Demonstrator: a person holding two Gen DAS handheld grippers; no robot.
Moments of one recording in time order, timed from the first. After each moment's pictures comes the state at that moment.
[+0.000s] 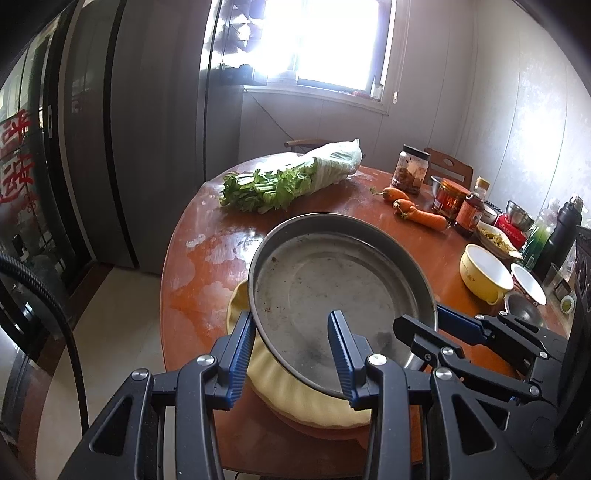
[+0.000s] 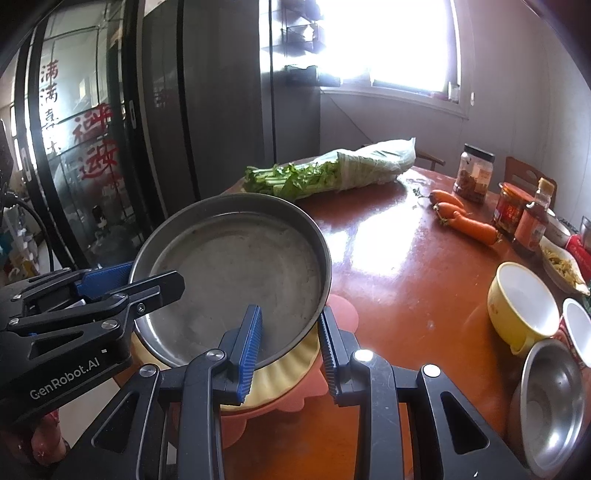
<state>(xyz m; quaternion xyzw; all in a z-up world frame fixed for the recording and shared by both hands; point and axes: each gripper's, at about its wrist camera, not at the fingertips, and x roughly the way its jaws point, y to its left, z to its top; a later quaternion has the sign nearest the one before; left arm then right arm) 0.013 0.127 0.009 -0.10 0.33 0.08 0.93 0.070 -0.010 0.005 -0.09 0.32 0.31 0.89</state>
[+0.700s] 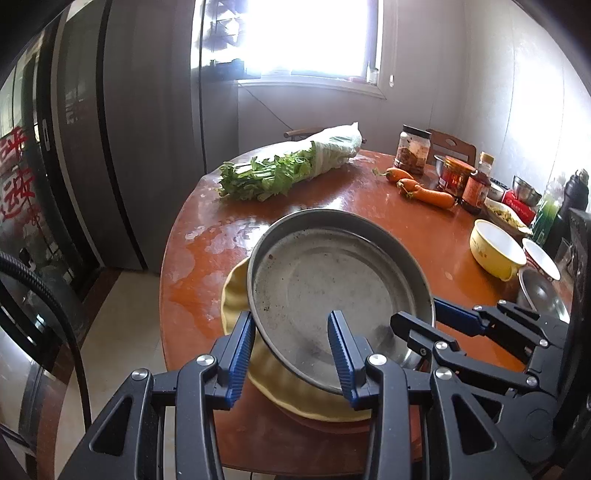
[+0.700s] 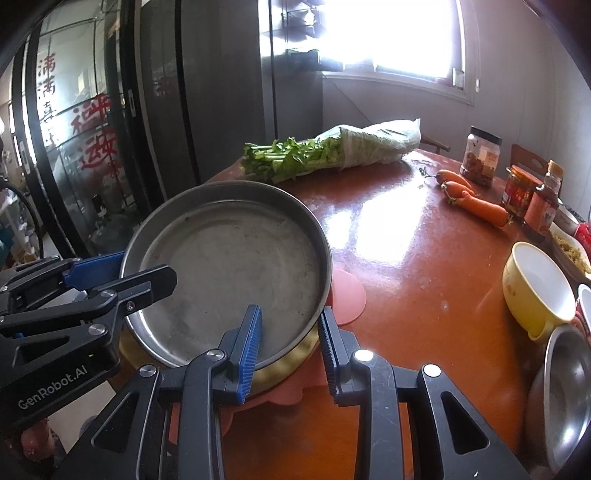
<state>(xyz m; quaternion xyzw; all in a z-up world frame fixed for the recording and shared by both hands) 0.018 0.116 -0.004 -0.06 0.35 0.08 0.93 0.075 -0.007 -0.018 -0.09 0.34 0.31 0.88</state>
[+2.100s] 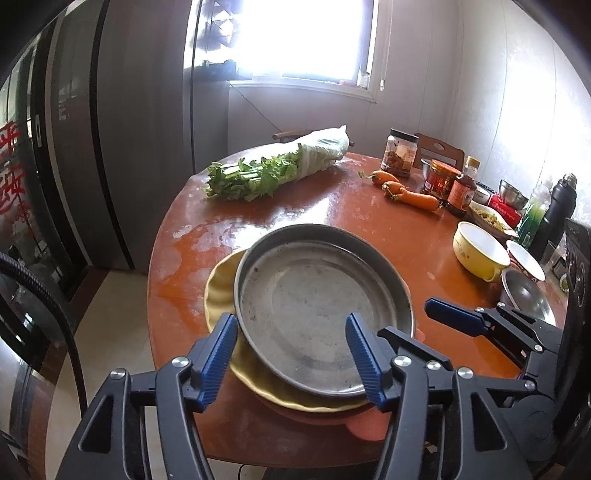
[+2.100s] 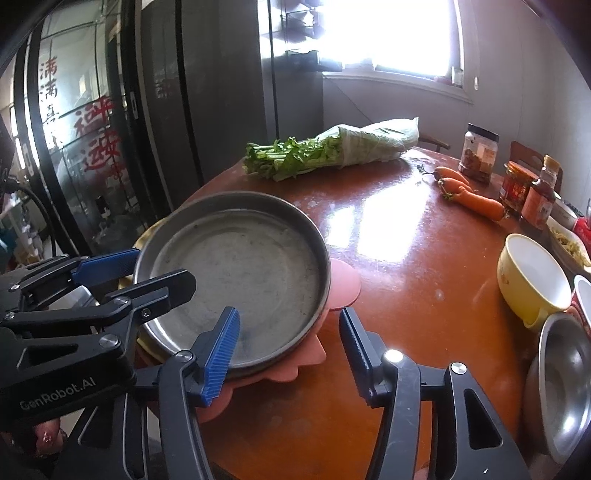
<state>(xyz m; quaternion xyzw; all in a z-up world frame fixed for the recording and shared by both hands) 0.011 0.113 0.000 -0.08 0.34 0.06 0.93 0.066 -0.020 -0.014 -0.08 0.34 0.31 0.88</state>
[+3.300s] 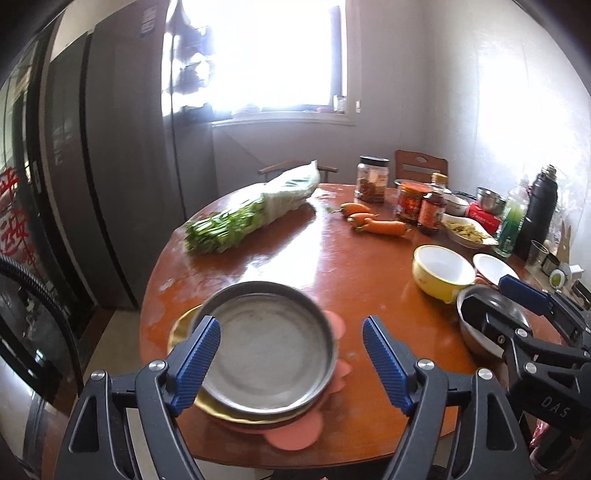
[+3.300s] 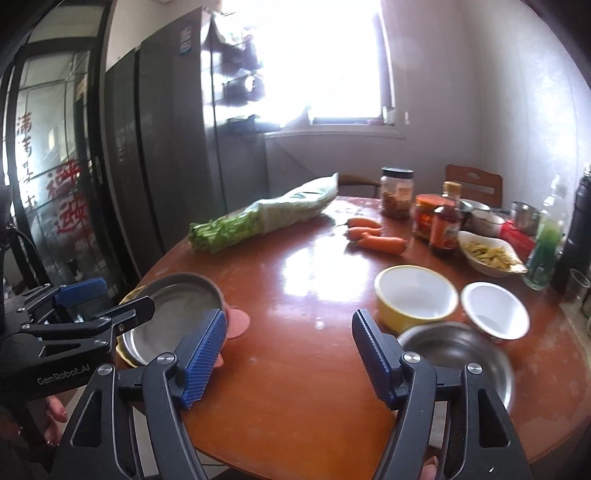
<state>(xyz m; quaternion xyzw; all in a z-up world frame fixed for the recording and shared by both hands) 0.003 0.041 0.054 -0.02 0.30 0.06 0.95 0.036 -0.140 0.059 -0.02 0.25 0.22 0.94</state>
